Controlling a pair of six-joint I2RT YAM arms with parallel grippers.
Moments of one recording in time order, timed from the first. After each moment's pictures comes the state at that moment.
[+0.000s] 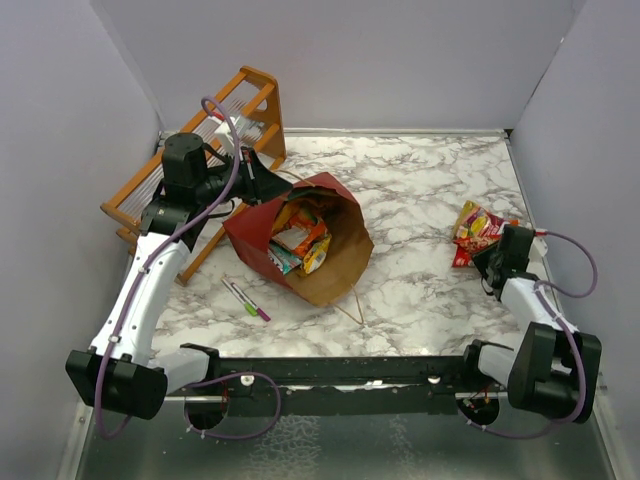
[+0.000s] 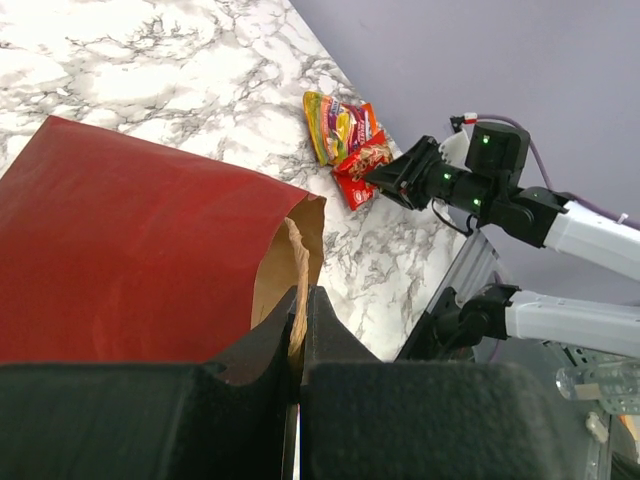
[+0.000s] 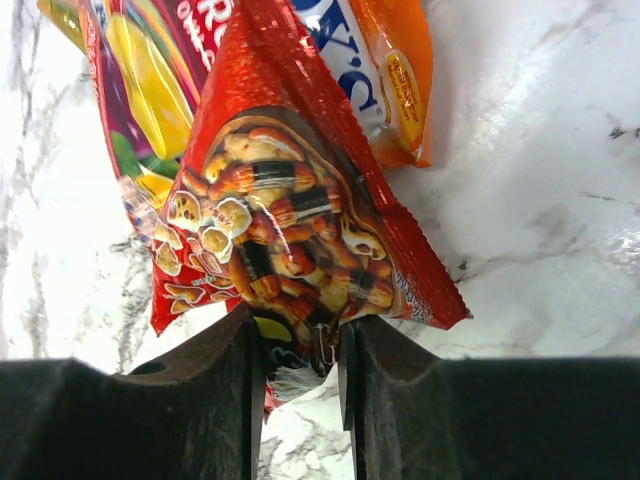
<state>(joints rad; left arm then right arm) -0.21 1.18 1.26 -0.35 0.78 -0.44 -0.26 1.13 0.44 -0.05 0.13 0.77</state>
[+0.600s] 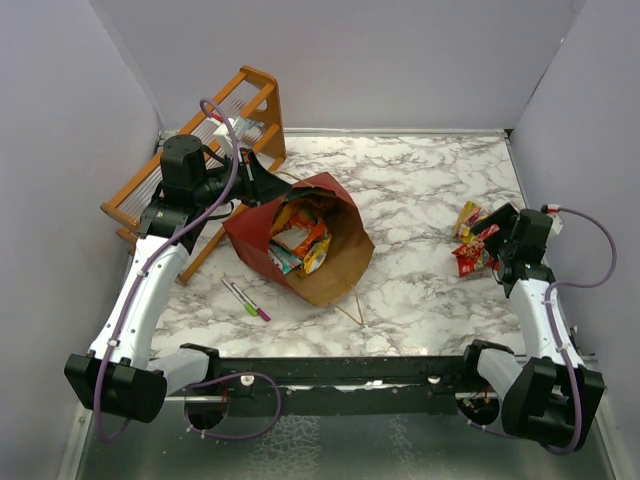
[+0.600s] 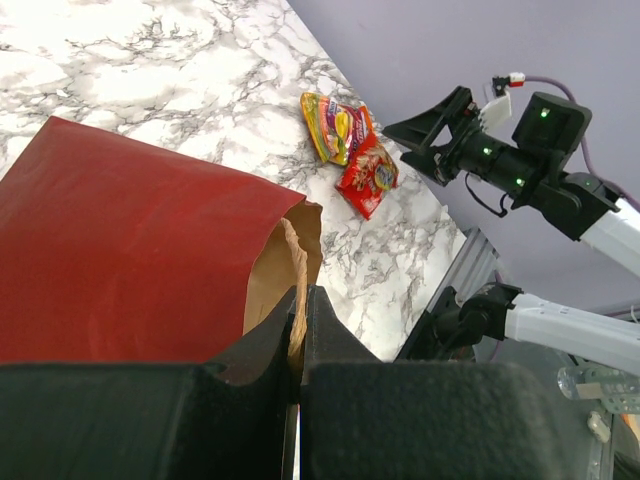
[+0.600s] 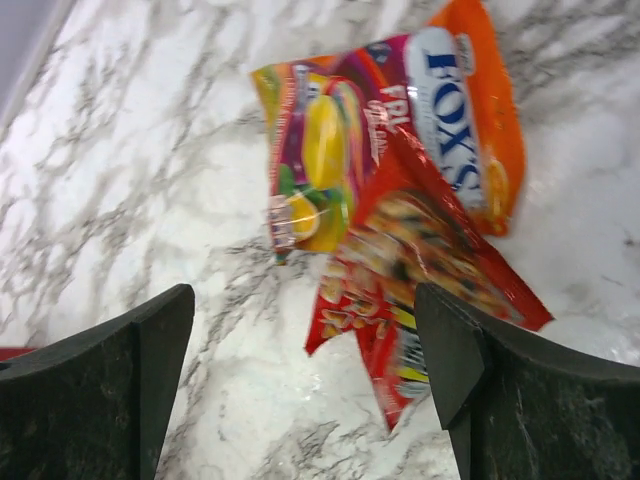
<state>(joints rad) -0.21 1.16 1.25 -0.35 0.78 -0.45 -0.26 0.99 0.57 -0.18 0.08 0.64</state>
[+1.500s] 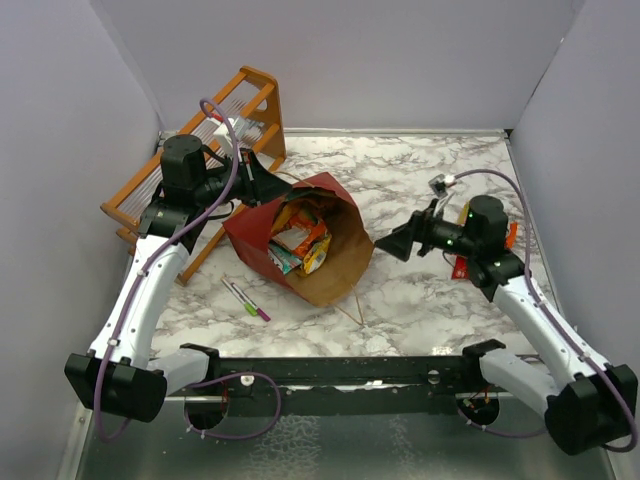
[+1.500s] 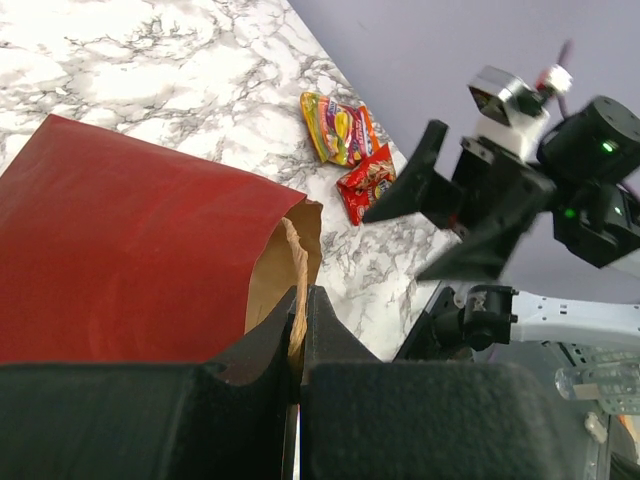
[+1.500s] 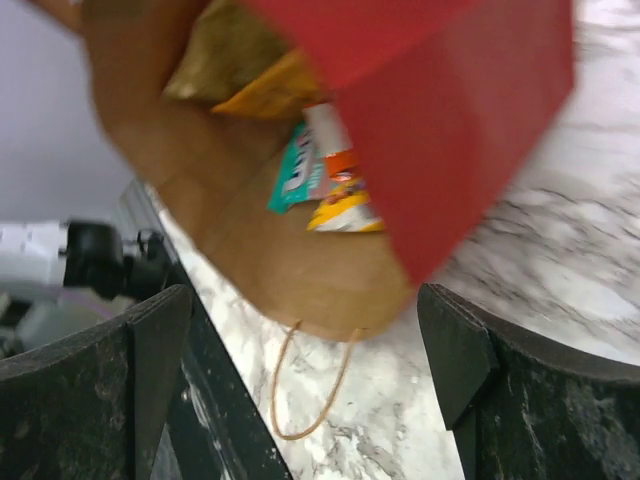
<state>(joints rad) -0.21 1.16 1.25 -0.35 0.78 -0.45 0.17 0.99 0.69 0.00 -0.75 0.43</state>
